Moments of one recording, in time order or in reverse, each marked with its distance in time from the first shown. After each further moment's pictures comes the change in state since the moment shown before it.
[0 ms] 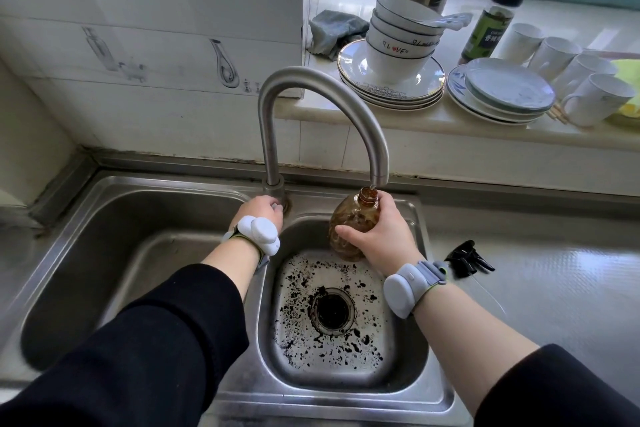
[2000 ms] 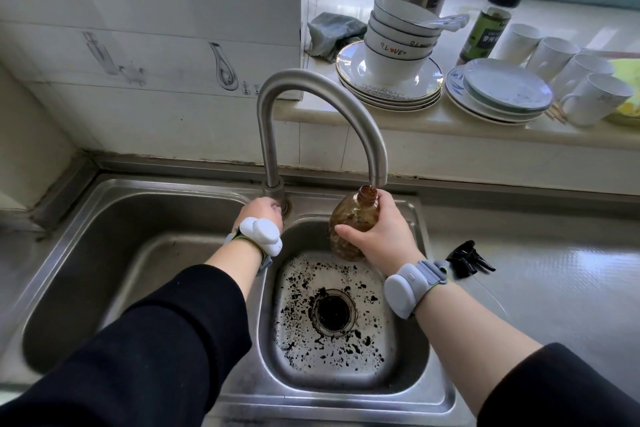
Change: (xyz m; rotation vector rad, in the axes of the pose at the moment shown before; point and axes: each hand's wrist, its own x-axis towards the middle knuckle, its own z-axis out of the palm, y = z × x) left_hand -0.001 0.005 0.000 -0.029 -0.004 -0.016; right_hand -0.001 -0.005 -0.003 0.008 -0.008 -0.016
